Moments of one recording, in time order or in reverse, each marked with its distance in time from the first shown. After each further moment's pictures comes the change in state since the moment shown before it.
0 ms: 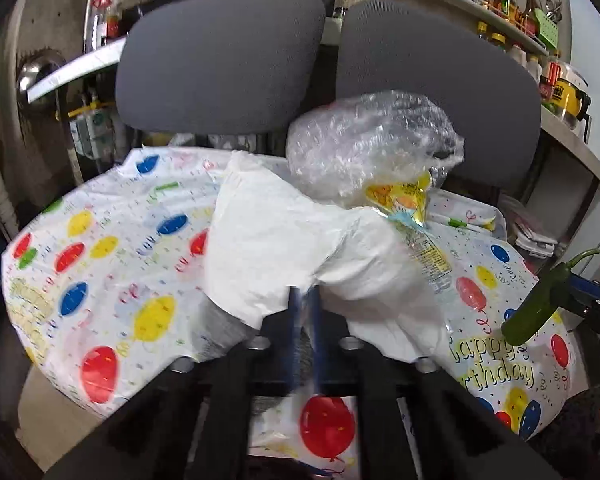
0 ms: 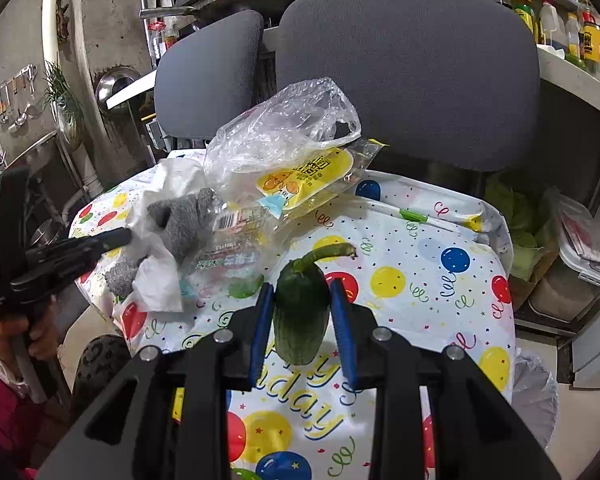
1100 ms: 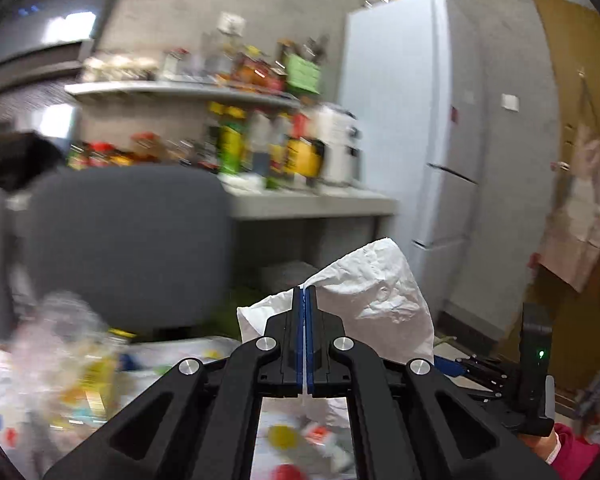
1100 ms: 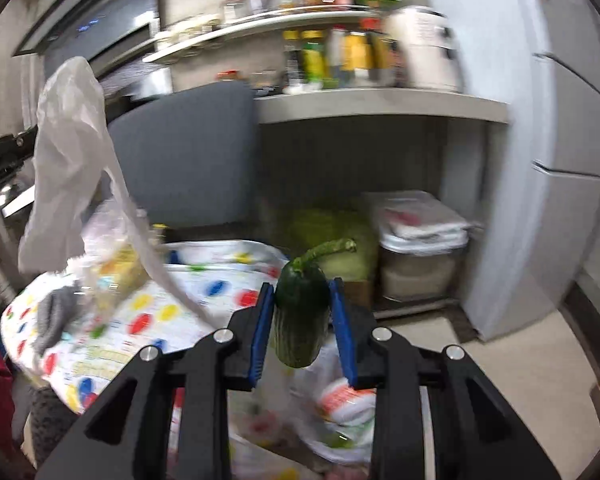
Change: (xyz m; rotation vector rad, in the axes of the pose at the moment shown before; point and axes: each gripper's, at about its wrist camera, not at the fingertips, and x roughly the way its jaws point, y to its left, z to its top) left arm -0.098 -0.297 0.082 0.344 -0.260 -0.689; right arm -0.186 -0.166 -0.064 0.305 -0.234 -0.430
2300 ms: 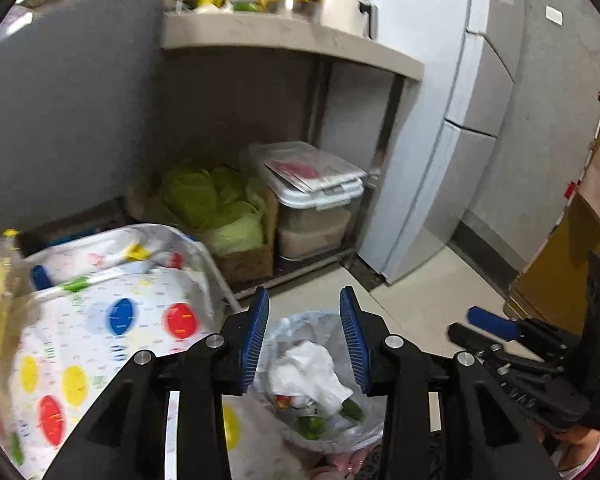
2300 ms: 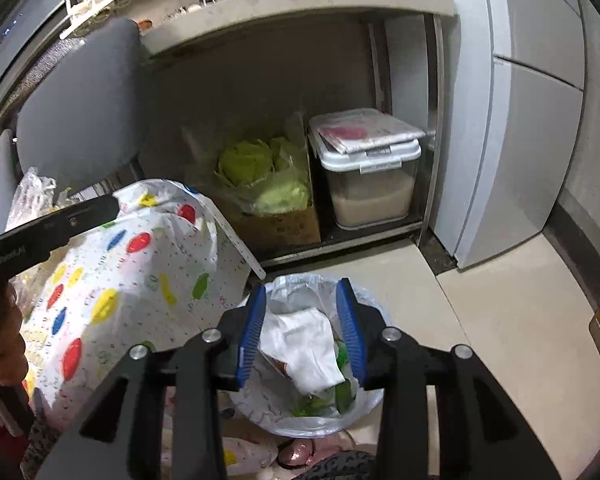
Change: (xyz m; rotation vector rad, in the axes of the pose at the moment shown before) left arm 0.163 -0.003 -0.096 -0.036 0.360 0.077; right arm 0.078 -0.081 -0.054 0.131 0.189 -0.076
